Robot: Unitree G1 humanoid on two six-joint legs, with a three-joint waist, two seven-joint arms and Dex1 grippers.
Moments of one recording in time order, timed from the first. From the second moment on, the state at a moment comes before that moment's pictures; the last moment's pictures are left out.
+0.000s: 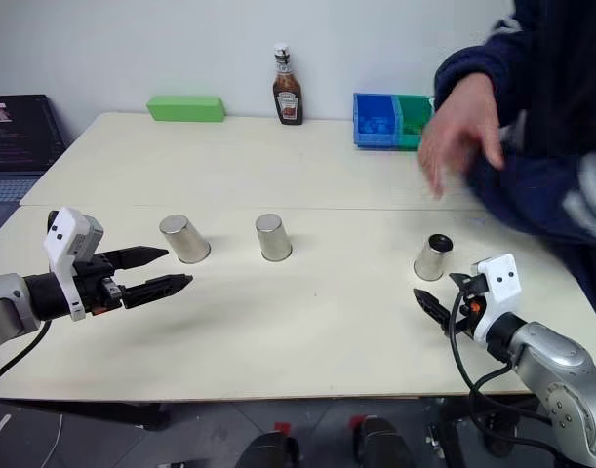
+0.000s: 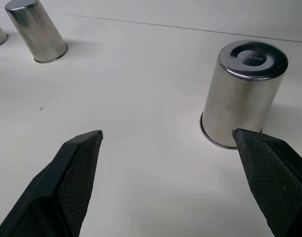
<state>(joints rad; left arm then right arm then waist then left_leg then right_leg) -0.13 0.98 0.42 -0.28 -0.68 0.84 -0.91 0.03 -0.59 -0.29 -0.60 0.64 0.85 0.41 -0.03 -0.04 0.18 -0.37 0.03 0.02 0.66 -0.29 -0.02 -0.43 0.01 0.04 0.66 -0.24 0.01</state>
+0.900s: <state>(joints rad) -0.09 0.94 0.40 -0.33 -0.67 0.81 -0.88 0.02 -0.62 -0.33 -0.61 0.74 0.85 0.49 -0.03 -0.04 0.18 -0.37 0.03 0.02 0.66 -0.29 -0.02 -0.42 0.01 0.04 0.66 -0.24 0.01</state>
